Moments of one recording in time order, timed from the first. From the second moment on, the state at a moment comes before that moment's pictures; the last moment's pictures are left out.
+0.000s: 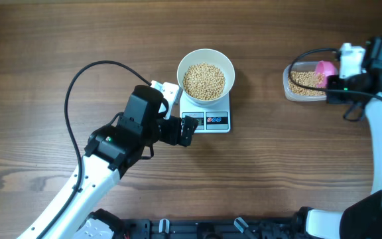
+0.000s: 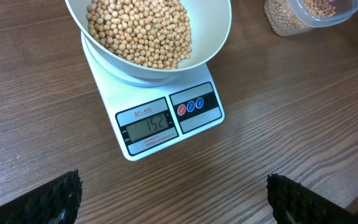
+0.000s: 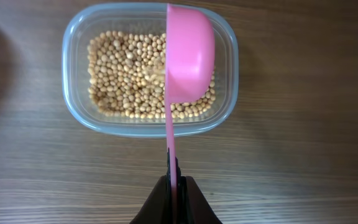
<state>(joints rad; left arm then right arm) -0.51 1.17 0.90 -0.59 0.19 -0.25 -0.21 1.51 1.29 -0.92 0.05 -0.28</state>
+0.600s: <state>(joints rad) -0.51 1.17 0.90 -0.59 0.19 -0.25 -0.04 1.51 1.29 -0.91 0.36 -0.31</state>
